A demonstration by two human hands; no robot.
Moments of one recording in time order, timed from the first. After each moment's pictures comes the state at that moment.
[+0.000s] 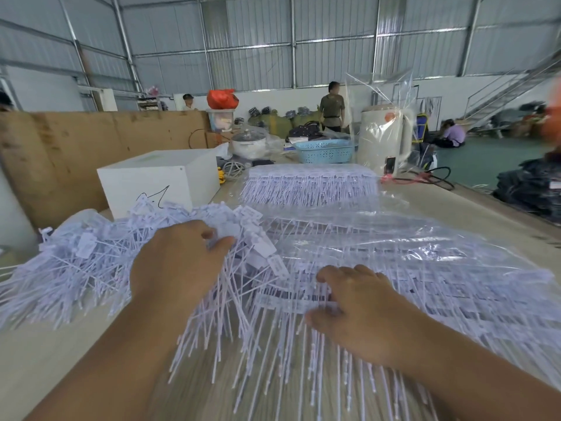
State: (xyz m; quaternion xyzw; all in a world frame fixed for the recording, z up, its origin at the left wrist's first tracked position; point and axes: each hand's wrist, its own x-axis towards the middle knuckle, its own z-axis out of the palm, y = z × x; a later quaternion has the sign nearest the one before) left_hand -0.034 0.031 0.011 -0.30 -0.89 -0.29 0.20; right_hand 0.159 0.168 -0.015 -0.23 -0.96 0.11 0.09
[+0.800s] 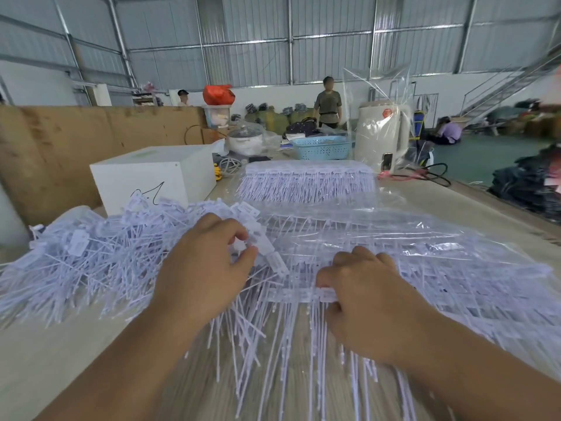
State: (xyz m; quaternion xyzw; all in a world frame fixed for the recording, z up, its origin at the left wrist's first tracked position) left_hand -0.016 0.040 -0.001 -0.46 -0.79 -0.35 0.20; right_hand 0.162 0.165 -0.006 -0.20 -0.97 -0.01 0.15
